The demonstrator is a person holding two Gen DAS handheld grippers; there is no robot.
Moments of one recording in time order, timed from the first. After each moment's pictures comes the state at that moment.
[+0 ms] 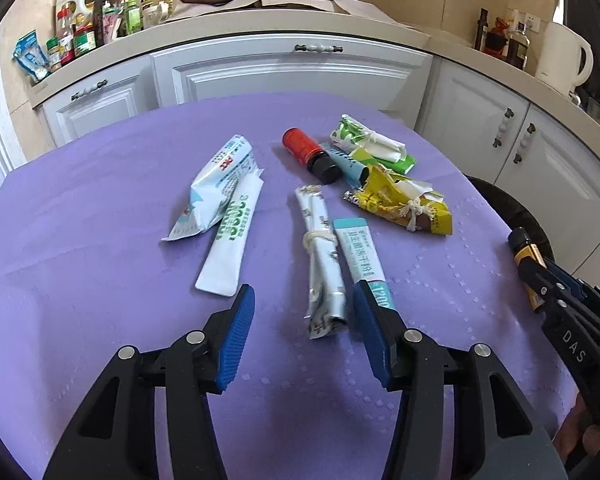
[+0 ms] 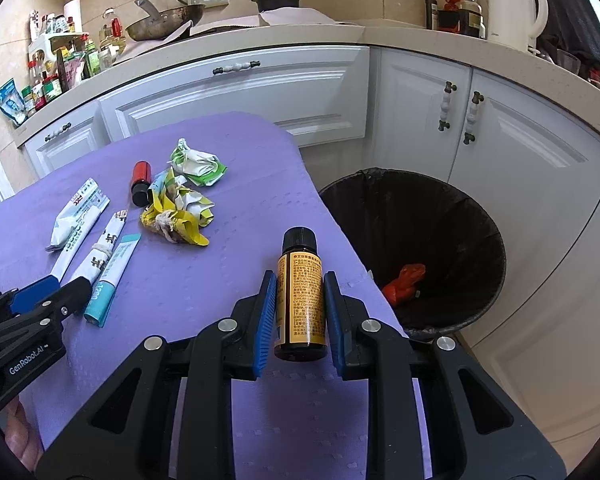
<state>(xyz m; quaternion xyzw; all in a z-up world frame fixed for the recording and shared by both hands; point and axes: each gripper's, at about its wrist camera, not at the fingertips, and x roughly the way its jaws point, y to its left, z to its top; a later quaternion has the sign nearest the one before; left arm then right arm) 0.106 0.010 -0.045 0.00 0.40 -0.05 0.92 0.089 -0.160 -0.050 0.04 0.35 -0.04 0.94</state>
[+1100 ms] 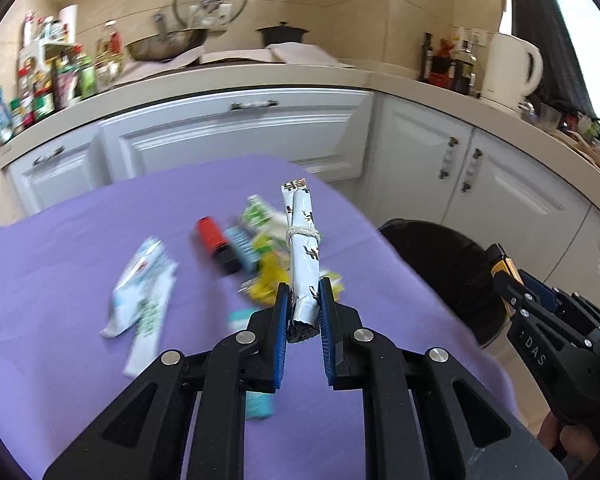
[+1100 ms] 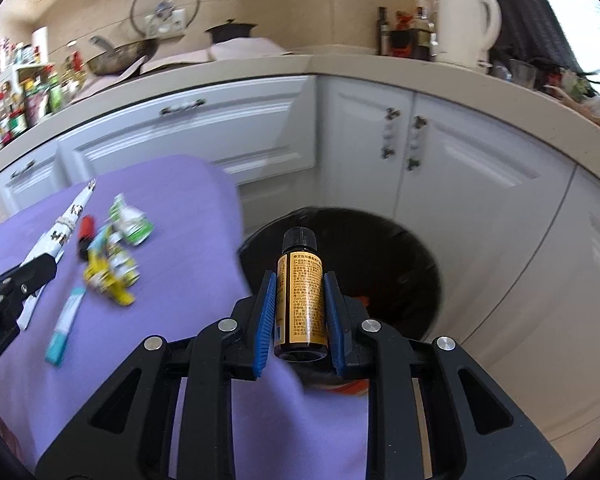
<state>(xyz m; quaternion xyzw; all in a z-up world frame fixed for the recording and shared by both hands) 0.116 -0.054 0.000 0.02 0.33 -0.13 0.94 0.092 -0.220 -0.020 0.04 0.30 -0.12 0.95</state>
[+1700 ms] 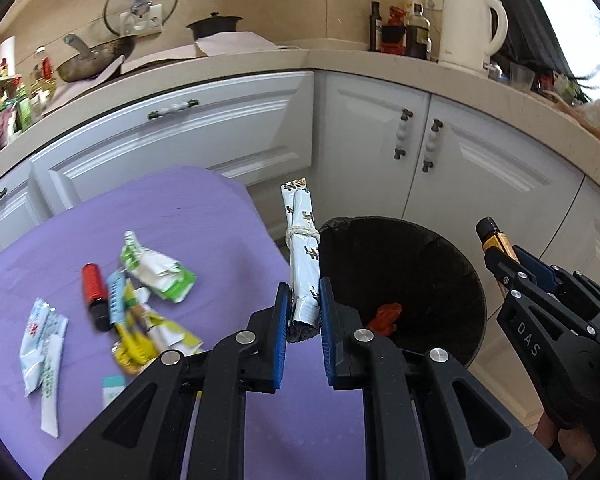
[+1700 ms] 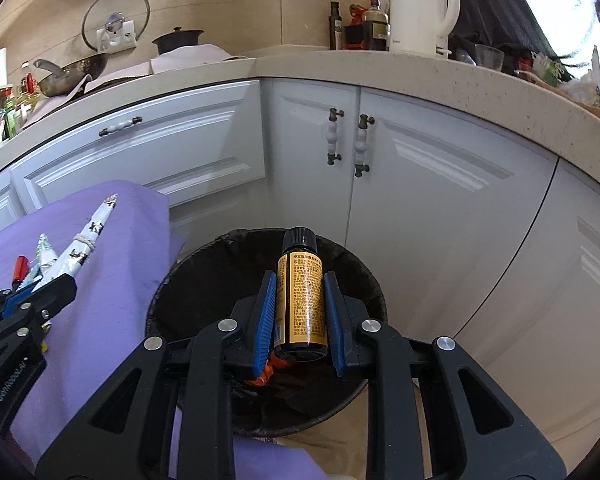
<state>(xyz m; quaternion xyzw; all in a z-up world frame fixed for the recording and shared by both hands) 0.164 -0.154 -0.018 0.07 0.34 -0.18 0.92 0.127 -0.297 -0.029 0.06 0.30 -0.17 0.94</state>
